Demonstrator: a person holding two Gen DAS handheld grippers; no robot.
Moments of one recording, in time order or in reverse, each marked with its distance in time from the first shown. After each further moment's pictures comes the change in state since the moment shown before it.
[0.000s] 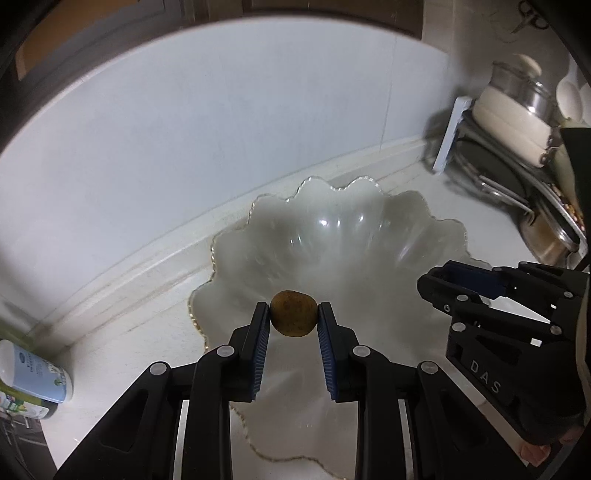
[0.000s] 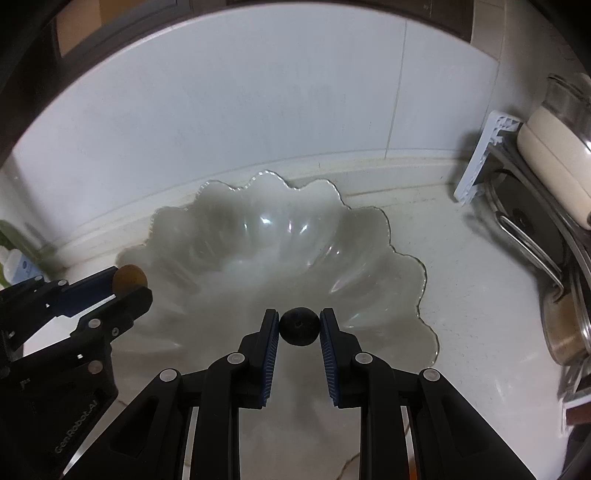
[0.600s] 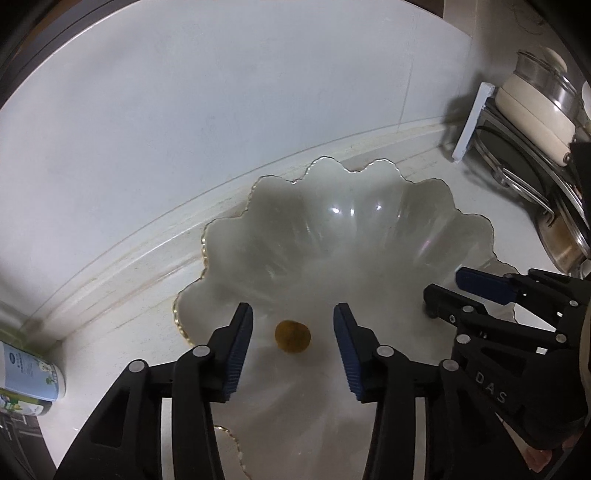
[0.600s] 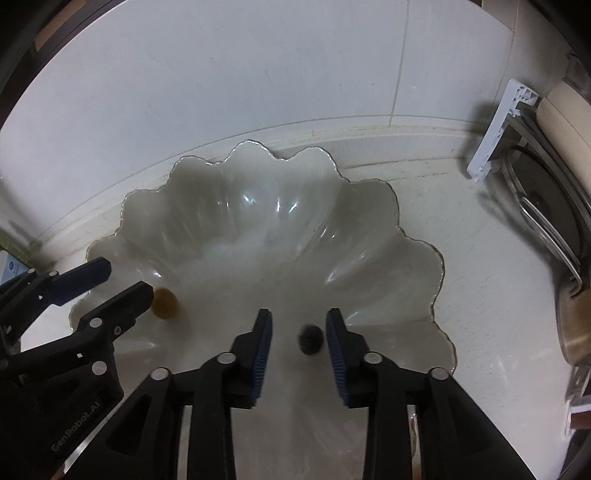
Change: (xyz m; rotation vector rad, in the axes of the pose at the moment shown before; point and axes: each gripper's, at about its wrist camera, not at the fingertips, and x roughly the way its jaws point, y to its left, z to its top) left arm 0.026 0.005 0.009 -0.025 0.072 0.024; right arm 0.032 -0.010 0.009 0.016 0.087 0.017
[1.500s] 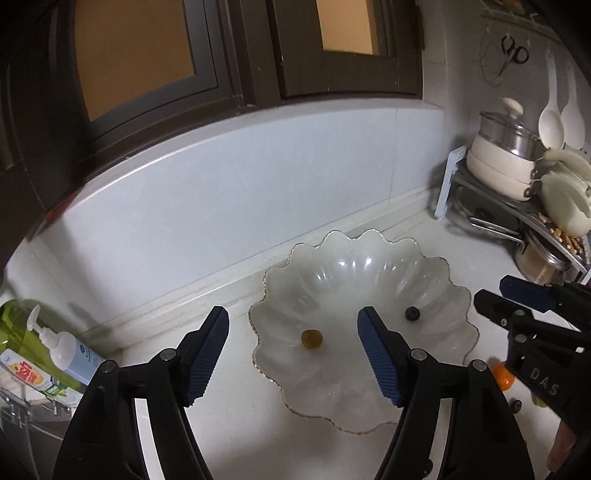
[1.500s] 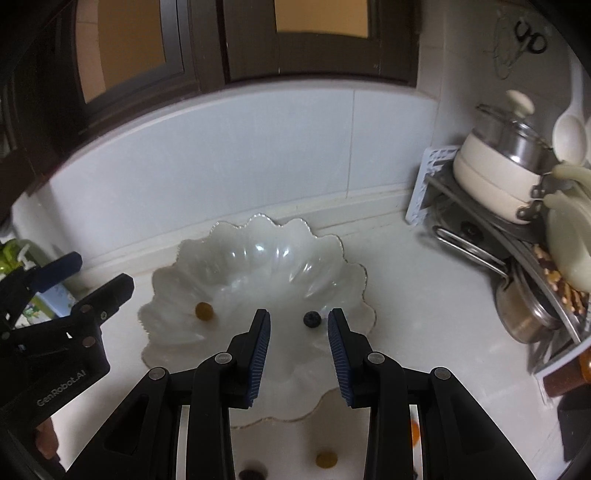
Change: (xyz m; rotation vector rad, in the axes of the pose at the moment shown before) left arm -0.130 0.005 -0.038 0.002 -0.283 0.080; right arm -0.140 0.004 -0.052 0.041 -0.281 -0.055
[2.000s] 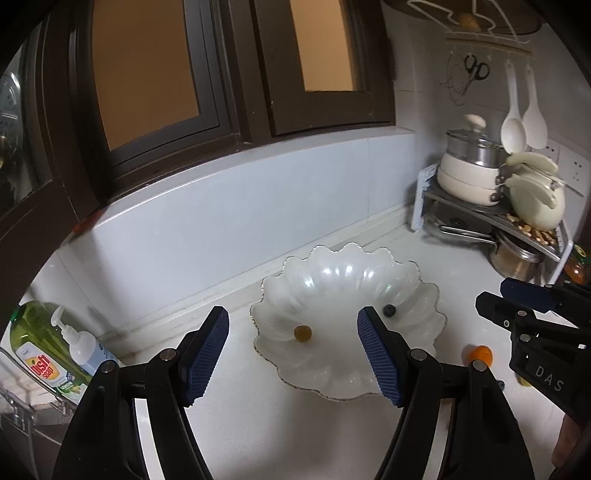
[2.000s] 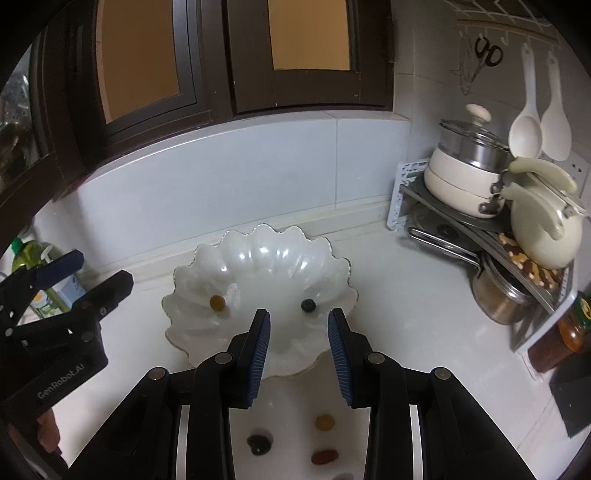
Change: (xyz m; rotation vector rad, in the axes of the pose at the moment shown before) left arm -0.068 -0.008 -0.026 0.036 -0.116 -0.022; right arm -0.065 0.002 -0.038 0.021 -0.092 -0.020
